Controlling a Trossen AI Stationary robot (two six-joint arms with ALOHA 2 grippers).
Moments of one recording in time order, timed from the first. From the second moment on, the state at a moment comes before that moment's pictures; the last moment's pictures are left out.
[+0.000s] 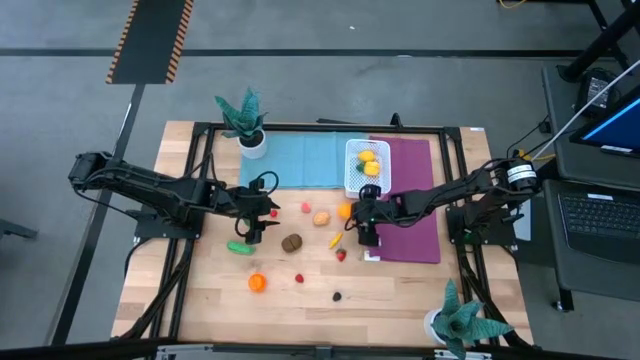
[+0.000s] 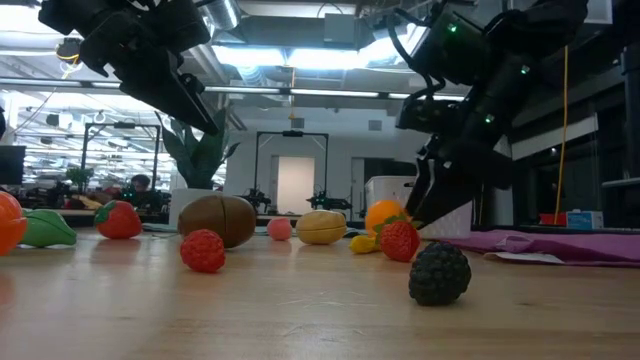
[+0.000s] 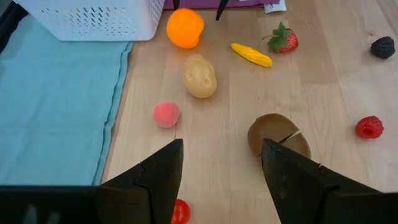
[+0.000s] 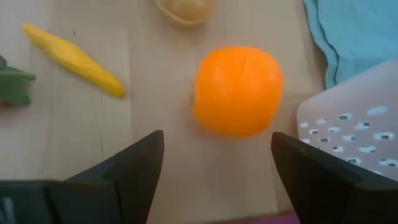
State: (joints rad) left arm -0.11 1.05 0.59 -0.26 -0.18 -0.07; right arm 0.07 1.61 0.75 -0.12 0.27 0.05
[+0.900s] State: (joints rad) left arm -0.11 1.05 0.59 -0.28 -0.18 -0.07; right arm 0.05 1.69 0.75 0.11 0.24 0.00
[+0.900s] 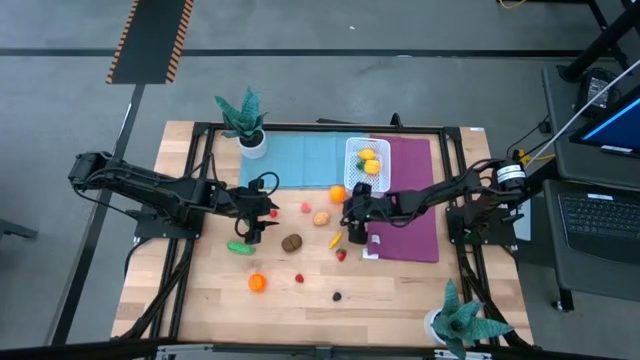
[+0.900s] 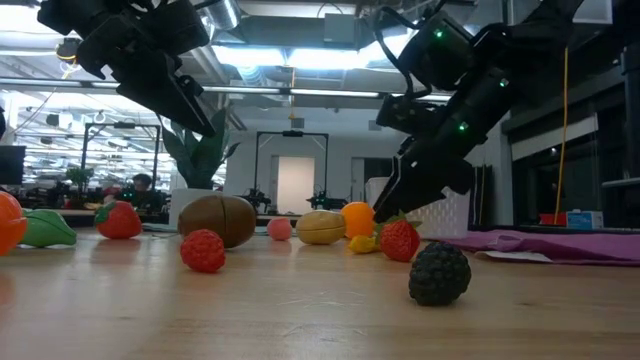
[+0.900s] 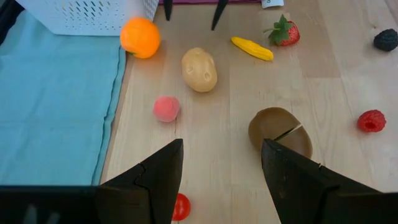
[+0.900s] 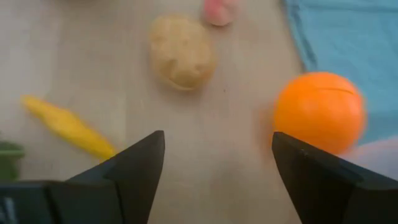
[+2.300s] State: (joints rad) left arm -0.11 1.05 0.59 -0.28 -0.18 -0.07; right arm -0.13 1.97 1.53 -0.80 0.03 -0.32
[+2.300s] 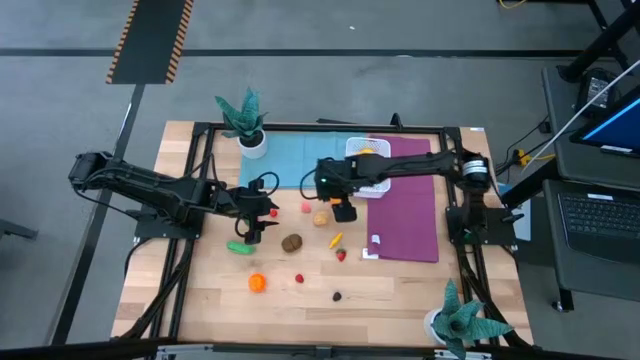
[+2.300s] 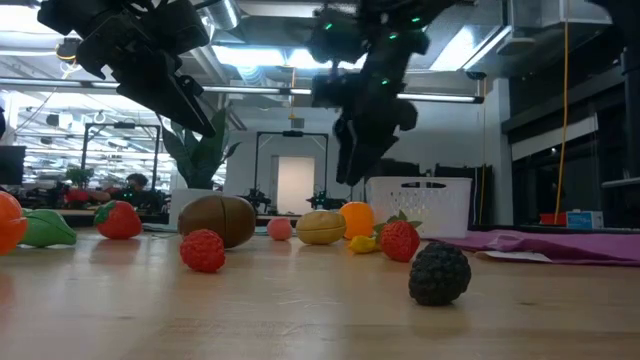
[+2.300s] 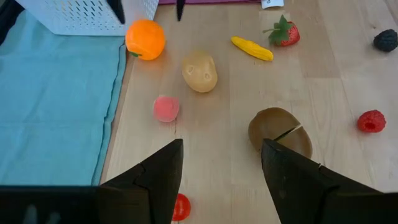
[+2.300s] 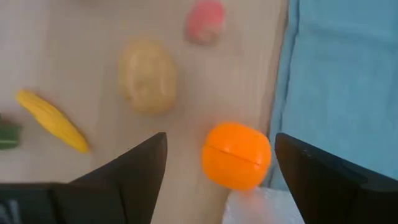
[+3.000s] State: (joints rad) left arm -0.11 1.05 0.59 -0.30 -0.18 -0.07; right arm -0.14 2.09 1.60 -0.87 0.09 -0.34
